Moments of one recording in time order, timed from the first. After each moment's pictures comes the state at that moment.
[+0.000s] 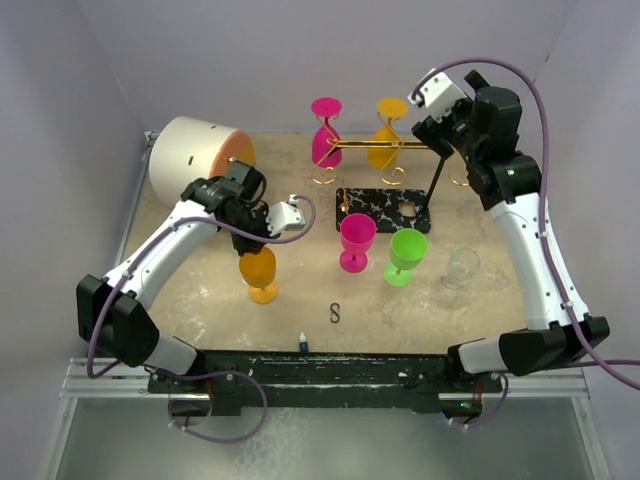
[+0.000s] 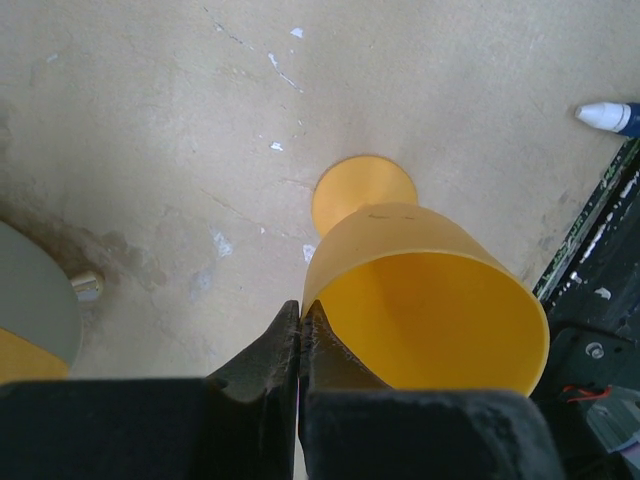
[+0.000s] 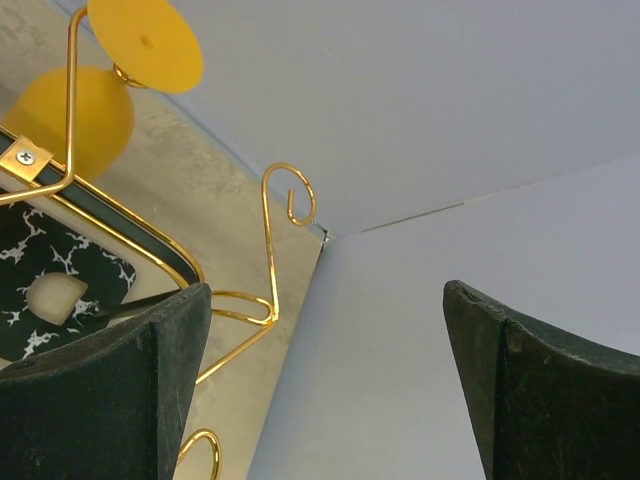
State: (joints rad) left arm -0.46 1.47 1.34 -1.09 0.28 0.77; right arm 0.22 1.38 1.69 -0.55 0.17 -0.82
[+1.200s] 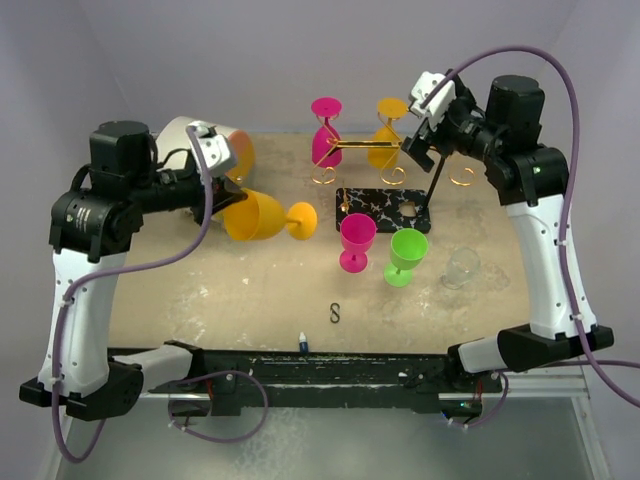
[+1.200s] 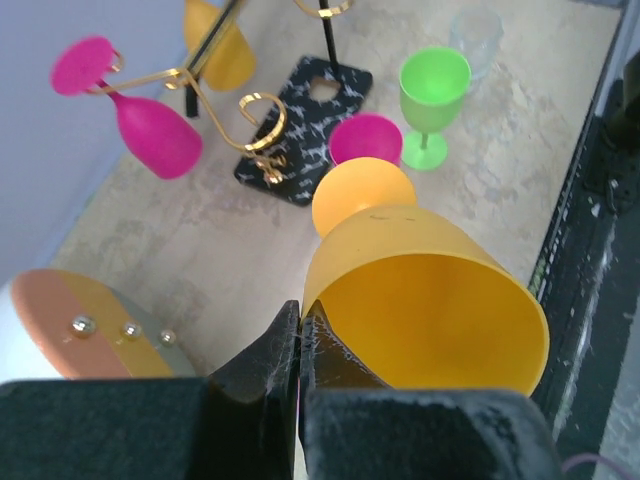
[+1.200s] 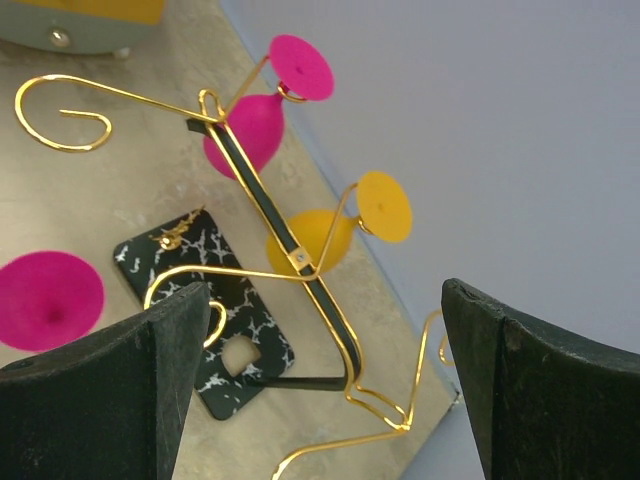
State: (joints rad) left arm -0.26 1.20 1.83 -1.17 0.73 0.53; right arm 0.22 1.41 1.93 -0.83 -0.41 -0.75
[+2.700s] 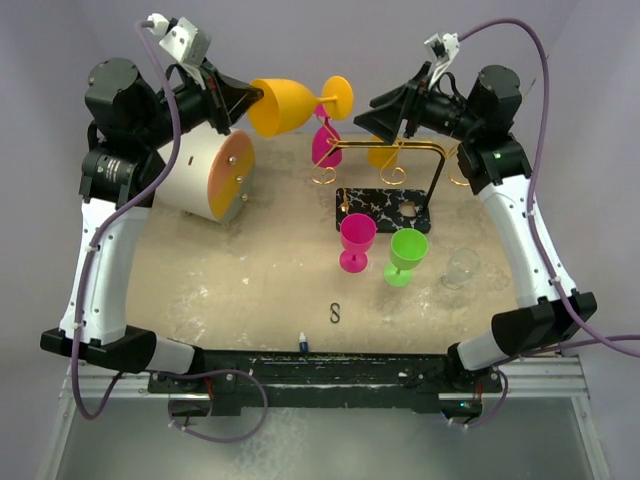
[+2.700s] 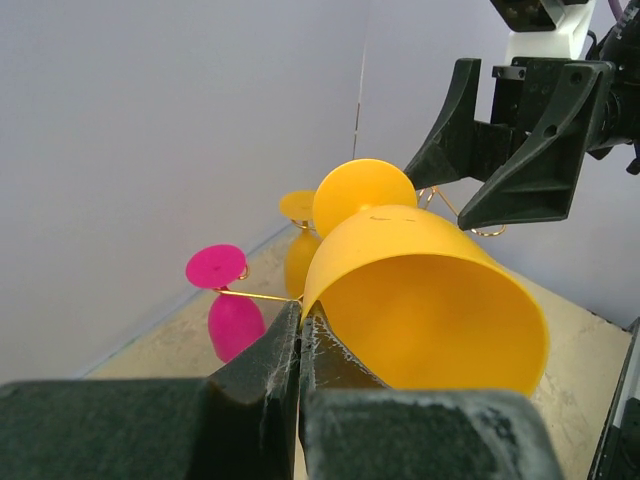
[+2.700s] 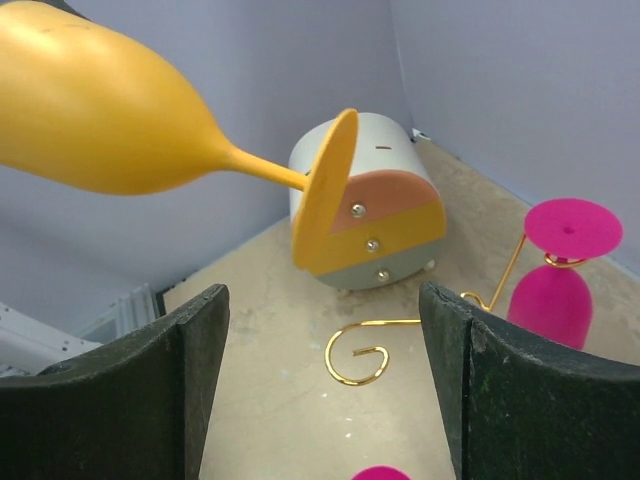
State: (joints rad) left arm -0.25 1.41 1.99 -0.47 0.60 -0.11; right arm 0.23 1.50 1.78 -0.20 -0.83 0.35
